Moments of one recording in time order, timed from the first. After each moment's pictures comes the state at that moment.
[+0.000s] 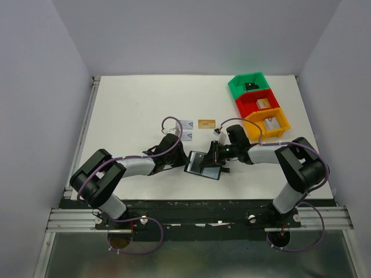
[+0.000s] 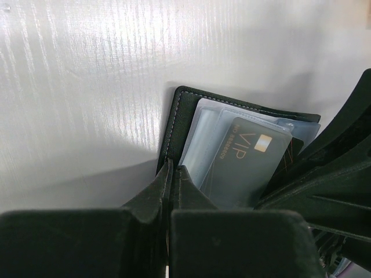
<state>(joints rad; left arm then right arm) -0.71 1.56 0.60 0.20 0.06 -0.86 0.51 1.69 0.65 0.24 -0.77 0.72</state>
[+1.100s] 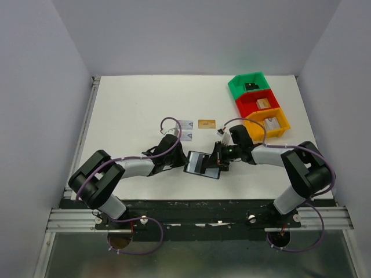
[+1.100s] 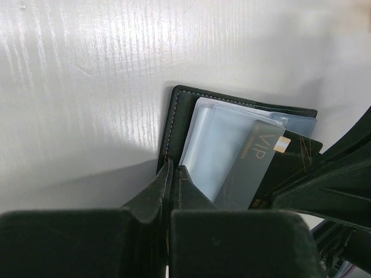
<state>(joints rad) -0.71 1.54 0.59 0.21 0.05 -0.86 0.48 1.63 0.64 0.14 -0.73 0.67</state>
